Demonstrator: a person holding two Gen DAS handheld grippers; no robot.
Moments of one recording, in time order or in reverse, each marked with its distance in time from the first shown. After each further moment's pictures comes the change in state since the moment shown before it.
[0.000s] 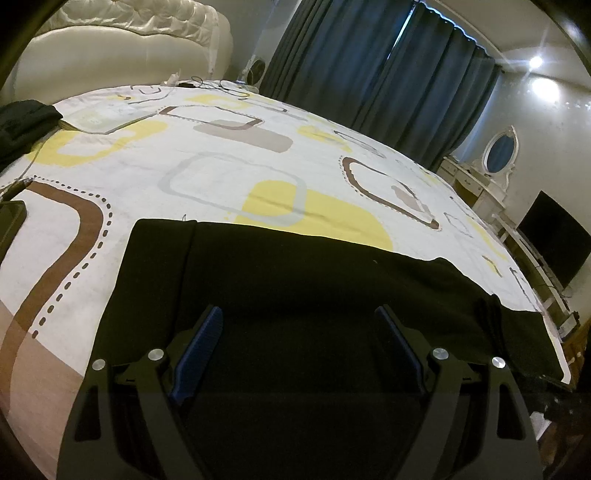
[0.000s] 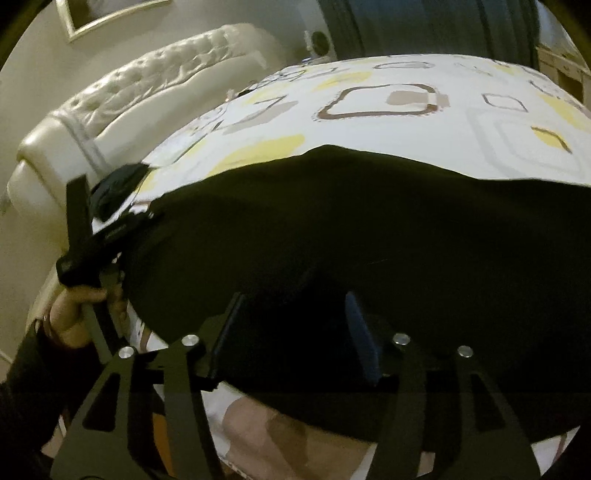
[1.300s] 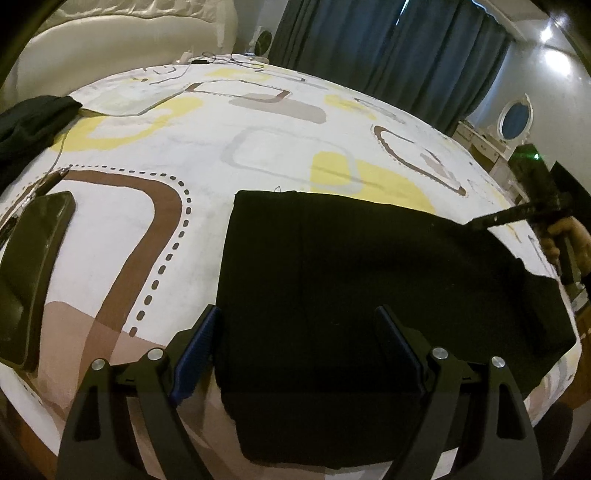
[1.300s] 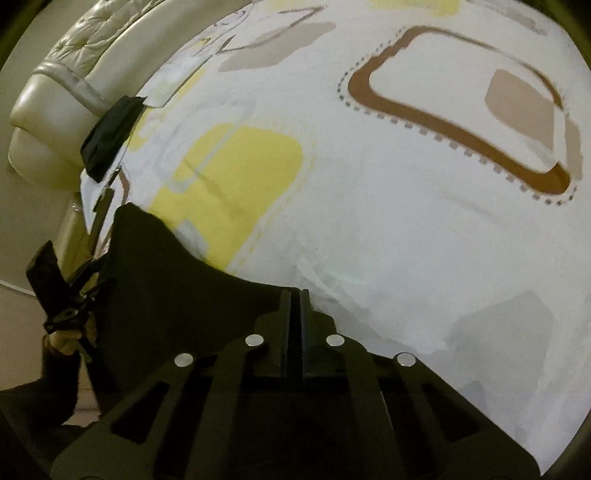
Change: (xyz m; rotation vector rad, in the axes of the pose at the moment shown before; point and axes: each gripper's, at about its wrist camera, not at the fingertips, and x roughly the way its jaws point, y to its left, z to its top) left arm -0.023 0.054 -0.002 0.054 0.145 0.080; right arm 0.155 -0.068 0.212 -0.144 0.463 0.147
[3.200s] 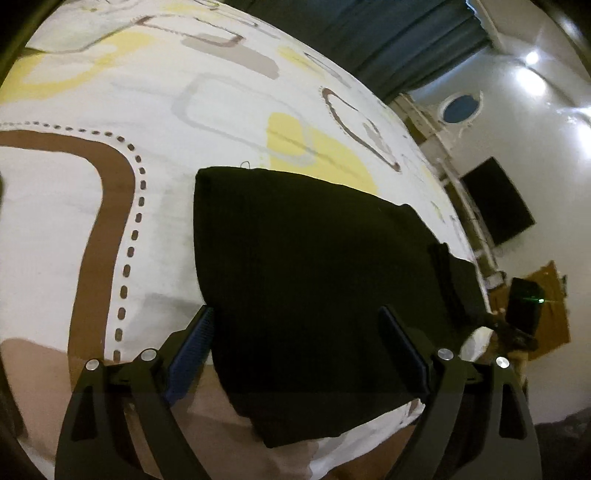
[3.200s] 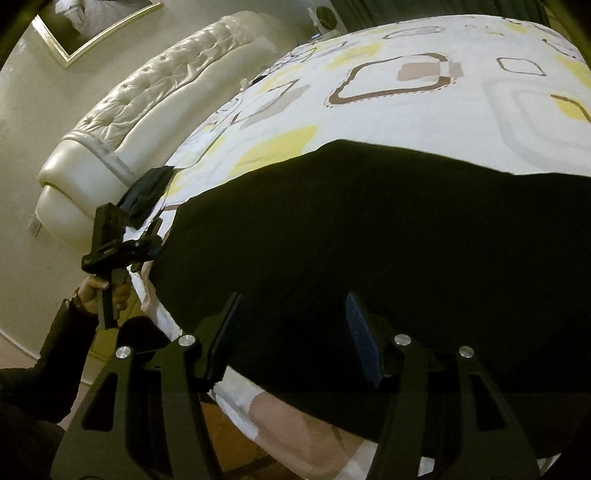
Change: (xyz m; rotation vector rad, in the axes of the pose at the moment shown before) left arm 0.018 0.043 0.034 -0.081 0.257 -0.437; right arm -0.055 0.080 -0.231 0.223 -0.397 0.056
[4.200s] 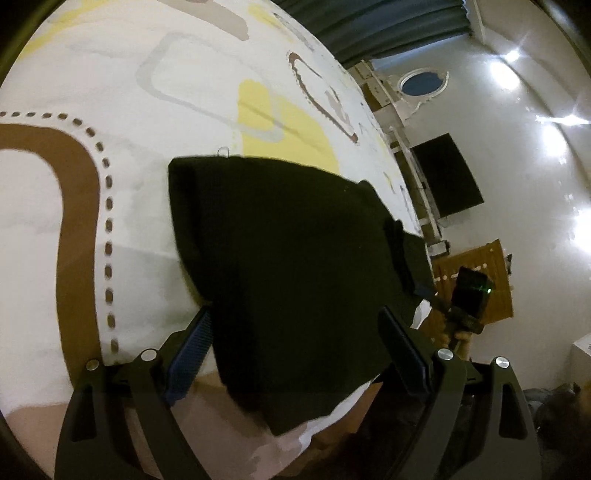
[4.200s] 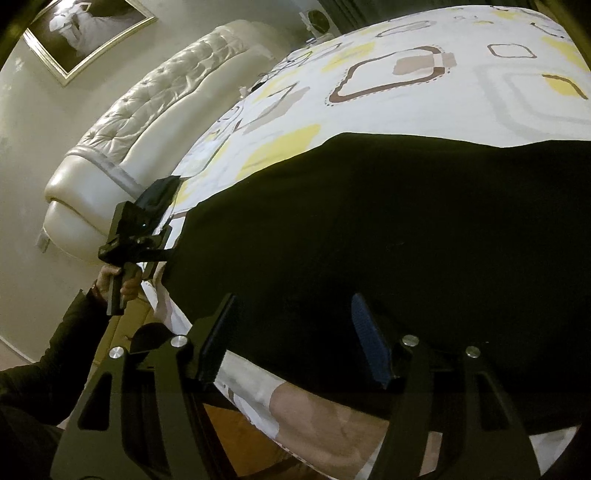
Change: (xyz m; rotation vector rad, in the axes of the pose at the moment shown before) left arm 0.002 0.025 0.023 -0.011 0.185 -0.245; right arm -0.004 0.001 -0.014 0.065 -0.027 0.037
